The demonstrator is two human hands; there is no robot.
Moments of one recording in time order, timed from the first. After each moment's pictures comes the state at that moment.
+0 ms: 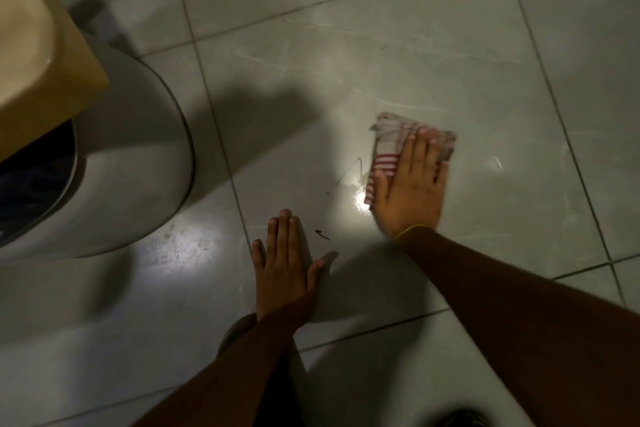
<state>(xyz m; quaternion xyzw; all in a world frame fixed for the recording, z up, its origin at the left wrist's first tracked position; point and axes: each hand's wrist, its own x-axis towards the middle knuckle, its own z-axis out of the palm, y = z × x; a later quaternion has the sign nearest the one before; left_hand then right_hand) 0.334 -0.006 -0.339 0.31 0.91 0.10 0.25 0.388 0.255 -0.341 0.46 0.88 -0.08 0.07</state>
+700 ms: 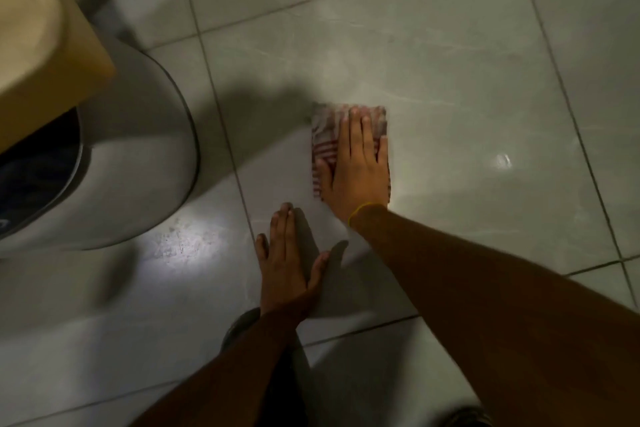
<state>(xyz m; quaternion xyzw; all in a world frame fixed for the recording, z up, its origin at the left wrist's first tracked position) 0.330 -0.004 -0.329 0.26 0.90 0.22 0.27 0.312 0.208 -0.340 0.36 0.92 -0.15 0.06</state>
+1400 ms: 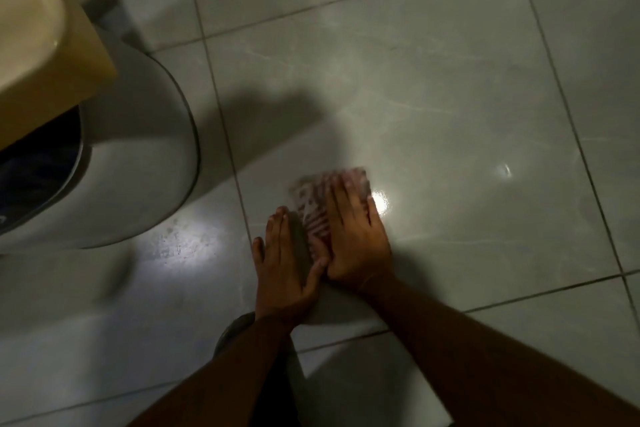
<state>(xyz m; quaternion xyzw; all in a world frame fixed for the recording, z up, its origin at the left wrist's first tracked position) 0.331 -0.004 -0.332 0.26 0.90 0.23 0.25 0.394 0.157 -0.347 0.23 0.96 -0.18 0.03</state>
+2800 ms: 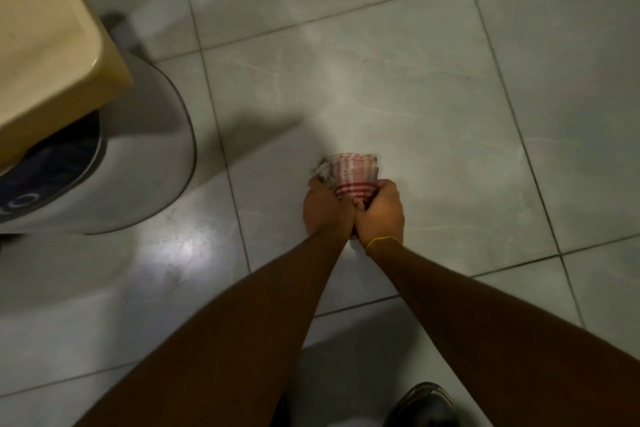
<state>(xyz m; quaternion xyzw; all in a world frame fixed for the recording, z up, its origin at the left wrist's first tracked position) 0.336 0.162 -0.262 0.00 0.90 0.26 0.35 0.411 0.217 -0.284 0.58 0.72 -0.38 0.05</state>
